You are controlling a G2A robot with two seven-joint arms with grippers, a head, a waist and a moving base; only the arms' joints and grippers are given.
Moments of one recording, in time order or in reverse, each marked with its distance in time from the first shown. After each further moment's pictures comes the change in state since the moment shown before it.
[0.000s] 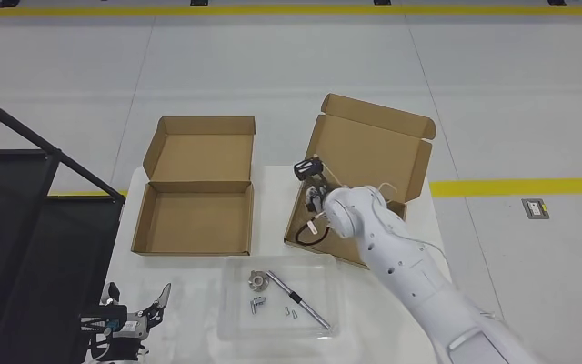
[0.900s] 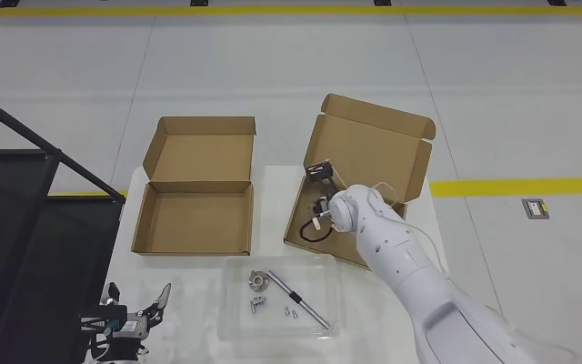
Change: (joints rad) left arm 0.000 0.000 0.000 0.000 0.000 0.000 0.000; right arm 0.130 -0.122 -0.033 0.453 0.113 -0.048 -0.174
